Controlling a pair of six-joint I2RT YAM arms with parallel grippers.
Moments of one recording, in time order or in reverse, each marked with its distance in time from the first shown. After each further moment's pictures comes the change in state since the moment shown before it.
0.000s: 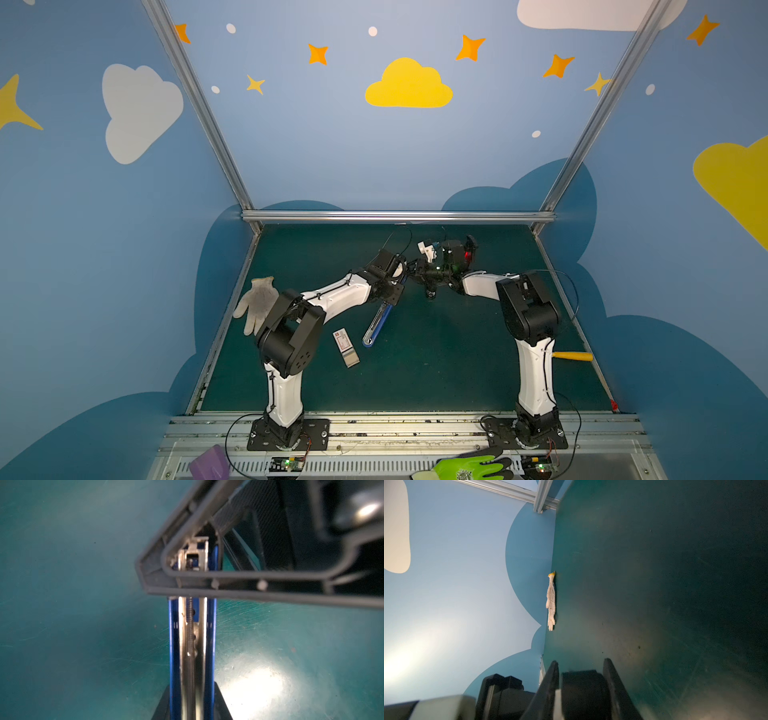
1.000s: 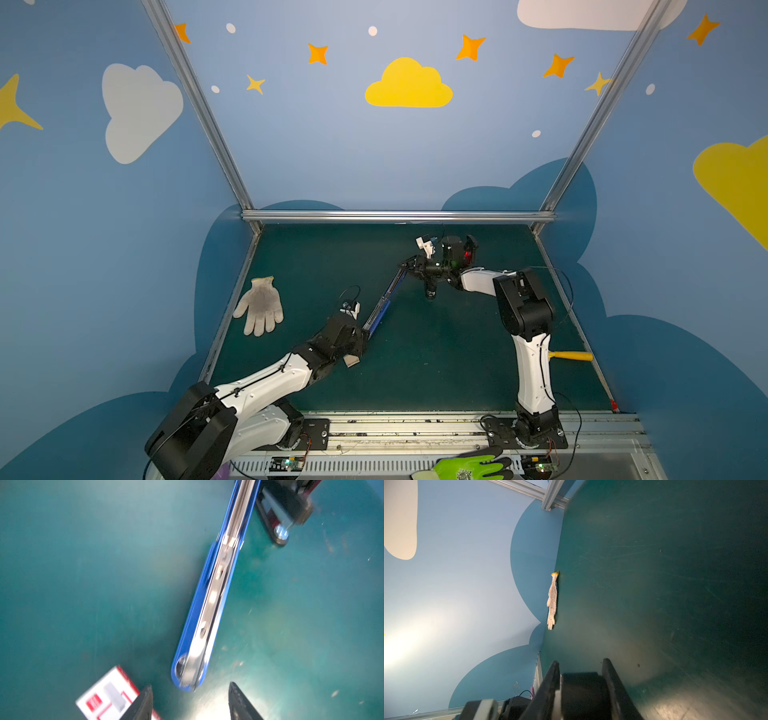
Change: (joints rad) left arm -0.055 -0.790 -0.980 0.404 -0.140 -0.326; right arm -0.022 0.058 0.087 -0.009 -0.051 -0.060
